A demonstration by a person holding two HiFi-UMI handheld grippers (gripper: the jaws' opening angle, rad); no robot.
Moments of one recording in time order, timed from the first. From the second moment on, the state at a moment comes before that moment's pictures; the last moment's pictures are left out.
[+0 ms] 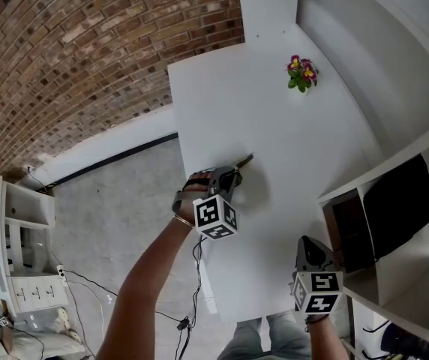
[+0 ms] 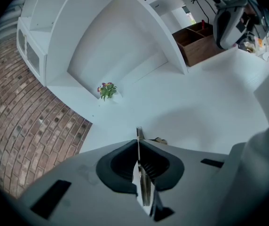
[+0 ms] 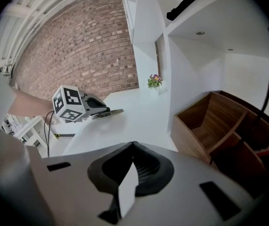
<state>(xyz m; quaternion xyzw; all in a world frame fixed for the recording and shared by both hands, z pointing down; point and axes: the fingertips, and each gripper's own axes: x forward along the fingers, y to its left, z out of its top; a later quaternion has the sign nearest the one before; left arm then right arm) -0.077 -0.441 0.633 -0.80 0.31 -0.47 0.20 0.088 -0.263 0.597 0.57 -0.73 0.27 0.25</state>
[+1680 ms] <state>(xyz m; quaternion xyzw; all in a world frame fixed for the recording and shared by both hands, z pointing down) -0.086 -0.410 0.602 -0.90 0.31 -0.32 -0.02 0.090 -0.266 0.585 0.58 -0.73 0.26 0.24</state>
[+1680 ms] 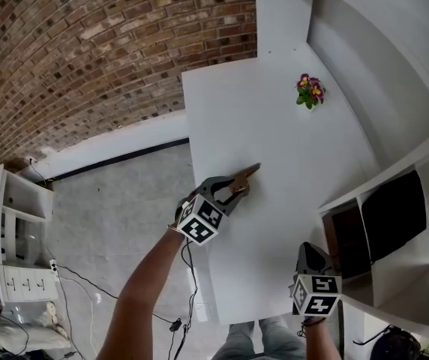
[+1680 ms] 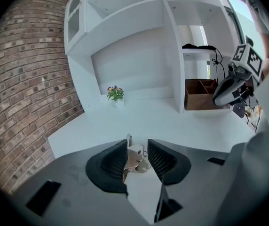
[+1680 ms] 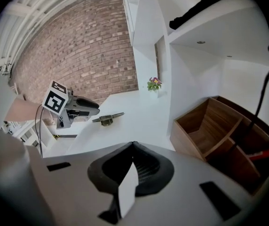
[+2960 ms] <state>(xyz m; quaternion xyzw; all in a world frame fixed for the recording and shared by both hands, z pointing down) -0.238 -0.250 0.416 -0.74 0.66 -0.02 -0.14 0.016 -0.284 0.396 0.55 -0.82 0.11 0.13</state>
